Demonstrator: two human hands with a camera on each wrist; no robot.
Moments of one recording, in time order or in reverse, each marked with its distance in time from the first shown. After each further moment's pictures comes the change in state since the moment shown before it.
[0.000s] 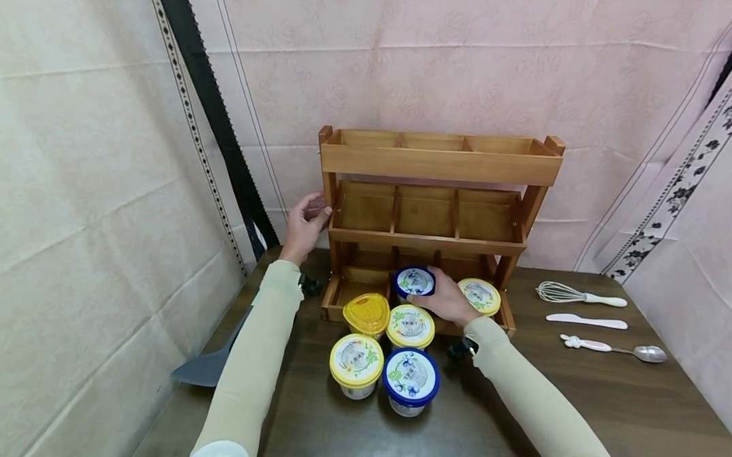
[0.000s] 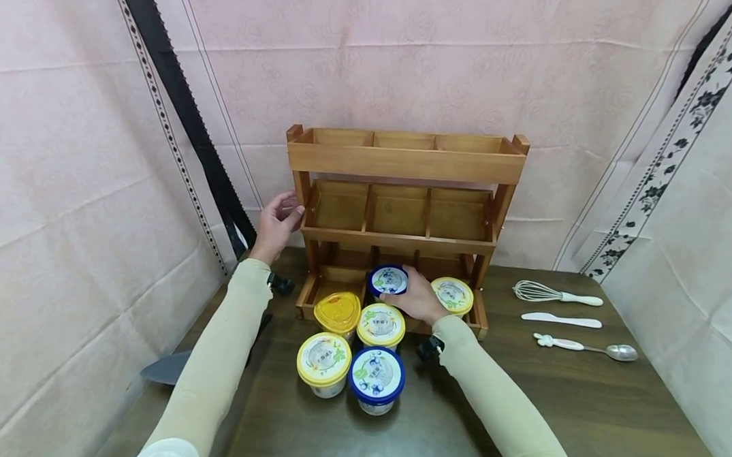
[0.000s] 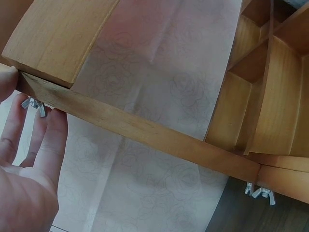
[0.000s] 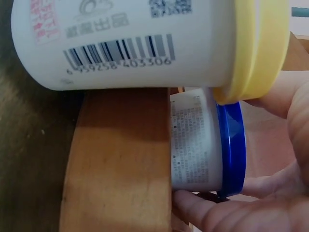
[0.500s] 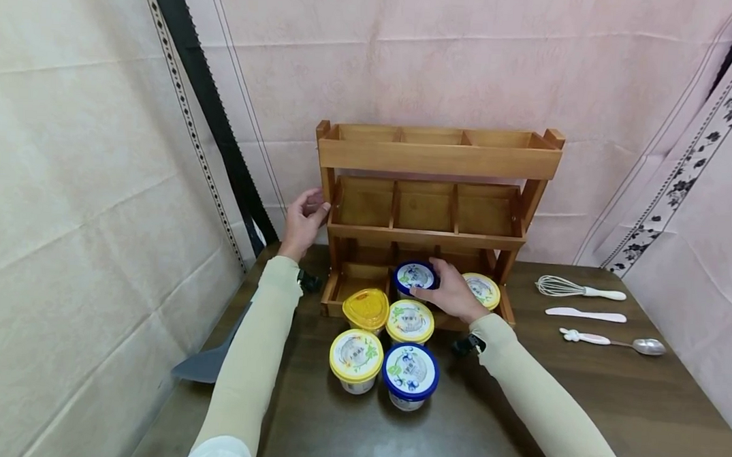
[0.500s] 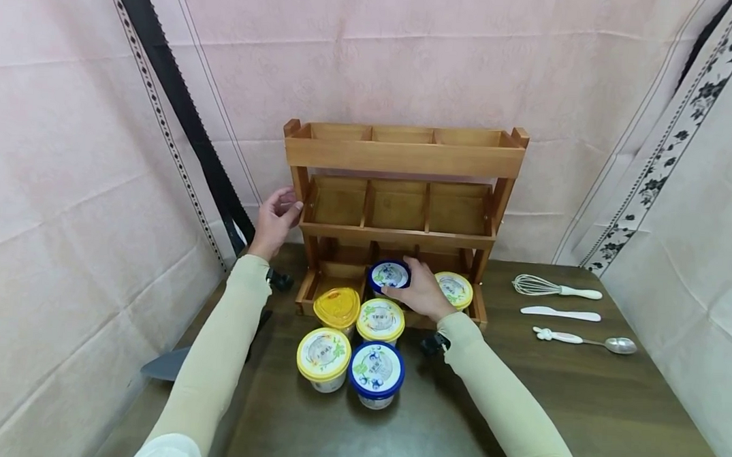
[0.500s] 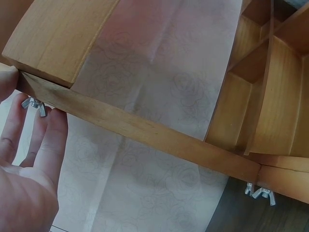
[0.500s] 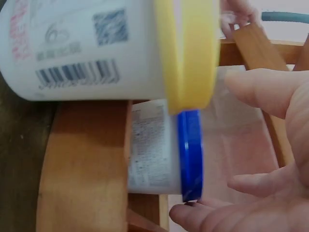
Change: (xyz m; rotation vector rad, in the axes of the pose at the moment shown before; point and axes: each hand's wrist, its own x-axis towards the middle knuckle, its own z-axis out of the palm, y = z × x) left_hand 0.002 0.002 0.001 -0.008 0.001 -0.001; right_hand -0.017 -0.014 -0.016 -0.014 0.016 -0.047
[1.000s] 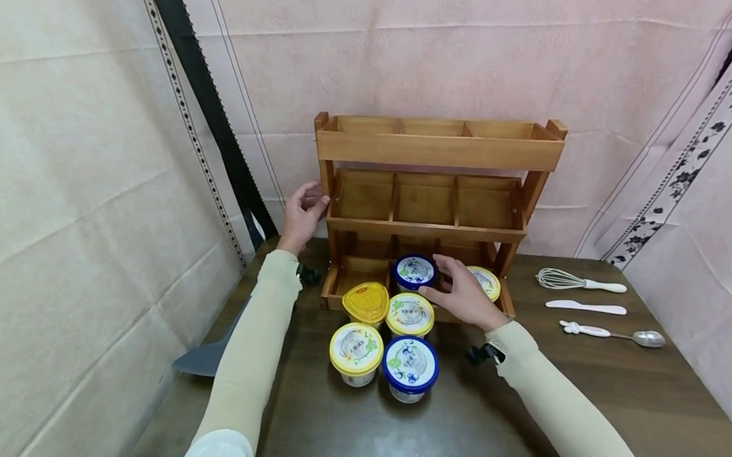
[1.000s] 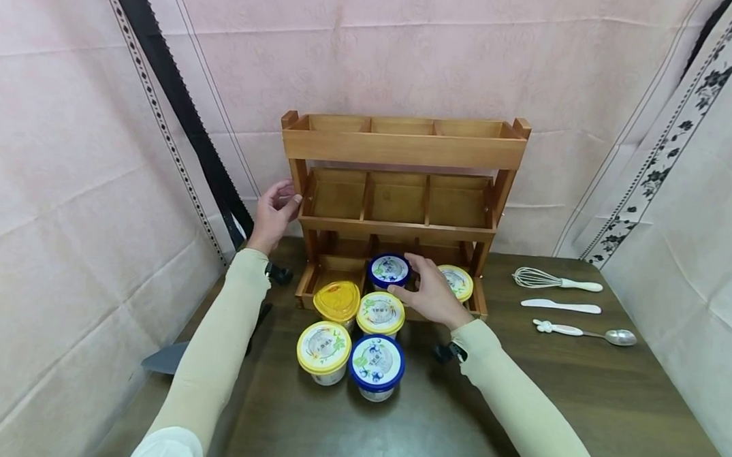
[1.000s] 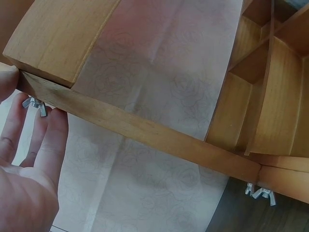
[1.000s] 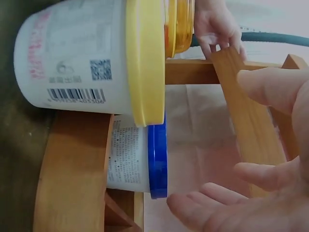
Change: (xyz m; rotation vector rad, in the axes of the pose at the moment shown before) left_hand -0.003 0.001 0.001 -0.019 0.006 -0.005; right_hand -0.039 -0.007 -0.013 0.052 0.003 -0.135
